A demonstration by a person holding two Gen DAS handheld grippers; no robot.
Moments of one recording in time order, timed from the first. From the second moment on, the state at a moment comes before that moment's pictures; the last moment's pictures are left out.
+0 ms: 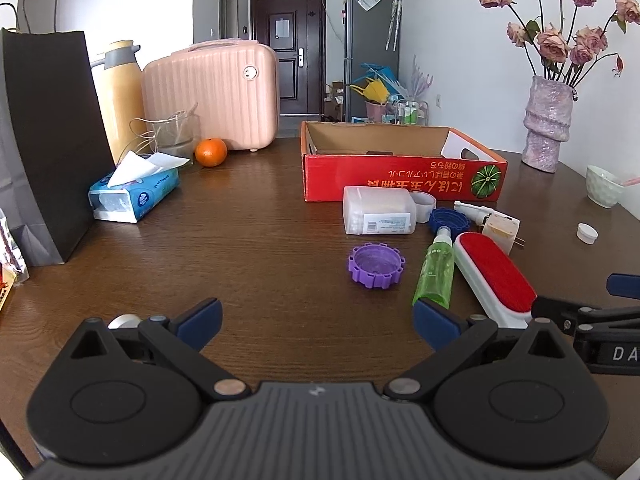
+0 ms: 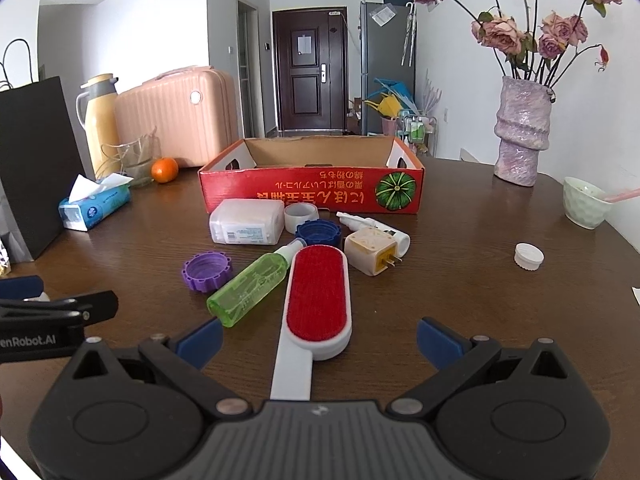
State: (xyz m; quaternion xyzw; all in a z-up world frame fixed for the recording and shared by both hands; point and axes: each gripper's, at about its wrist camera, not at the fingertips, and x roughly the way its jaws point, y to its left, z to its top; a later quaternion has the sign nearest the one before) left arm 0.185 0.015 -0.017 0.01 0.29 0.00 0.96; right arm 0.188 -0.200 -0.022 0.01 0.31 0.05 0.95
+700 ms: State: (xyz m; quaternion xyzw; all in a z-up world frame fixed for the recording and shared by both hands) left arm 0.242 0.016 -0.029 0.01 0.31 0.01 0.95; right arm 0.278 -0.183 -0.053 -0.03 0.37 0.07 0.93
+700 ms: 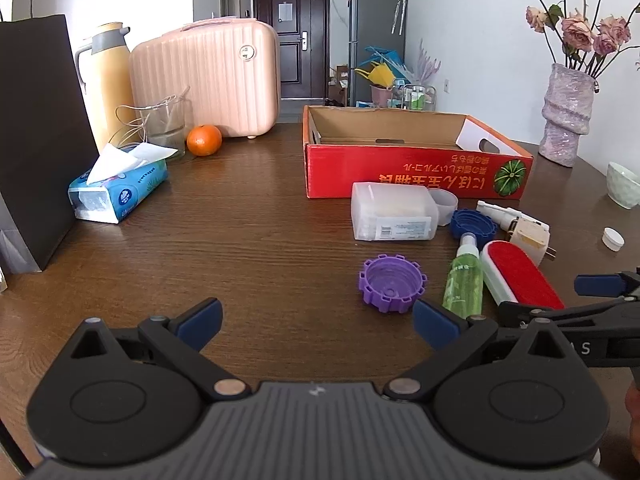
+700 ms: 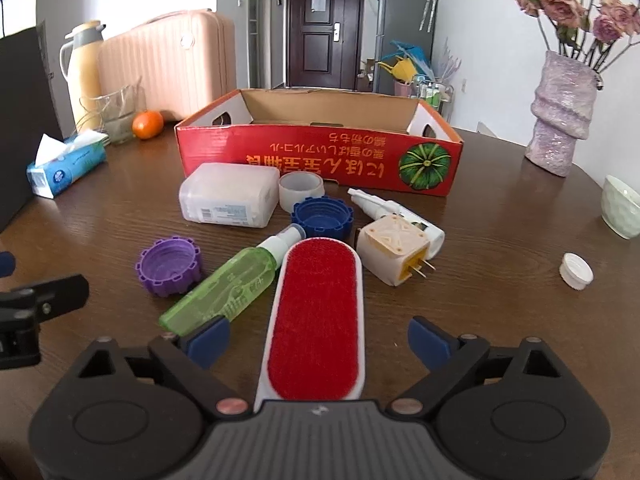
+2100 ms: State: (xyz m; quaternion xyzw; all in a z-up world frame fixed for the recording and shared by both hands) left arm 0.276 -0.050 -0.034 0.04 0.34 -0.03 0.94; right arm 0.263 -0.249 -0.046 0.07 0.29 0.09 0.95
